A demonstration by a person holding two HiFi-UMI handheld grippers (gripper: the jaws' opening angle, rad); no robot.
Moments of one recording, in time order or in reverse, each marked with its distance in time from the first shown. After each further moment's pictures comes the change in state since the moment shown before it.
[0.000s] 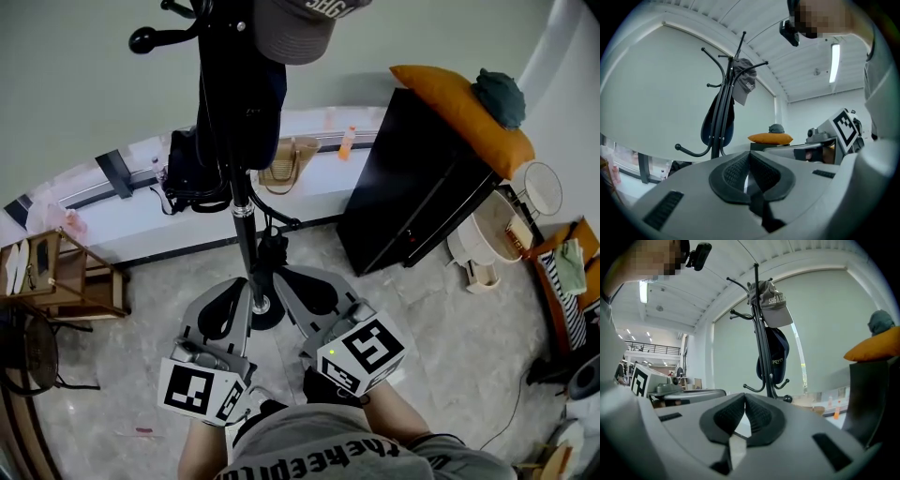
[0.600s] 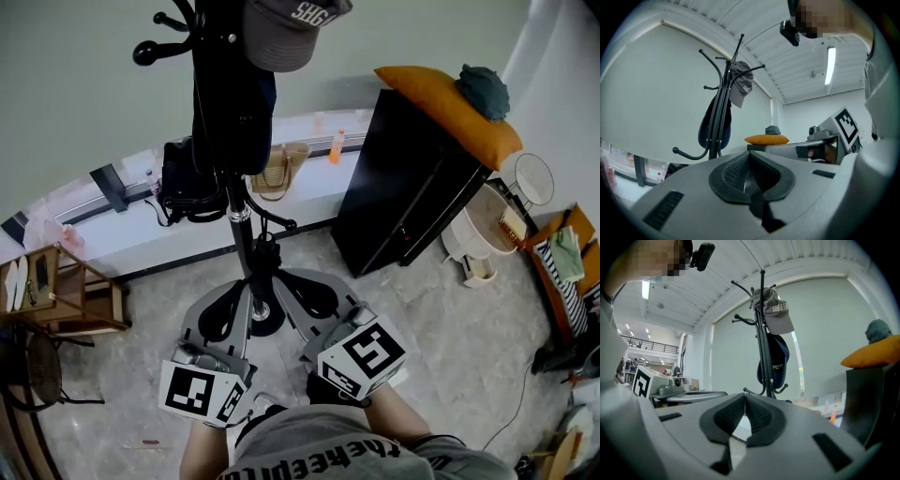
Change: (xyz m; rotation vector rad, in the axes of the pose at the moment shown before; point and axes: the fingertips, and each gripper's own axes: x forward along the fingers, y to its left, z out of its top) left arm -0.006 -0.004 0.006 0.013 -0.018 -0.050; right arm -0.010 0.011 0.011 -0.031 -0.032 -0.042
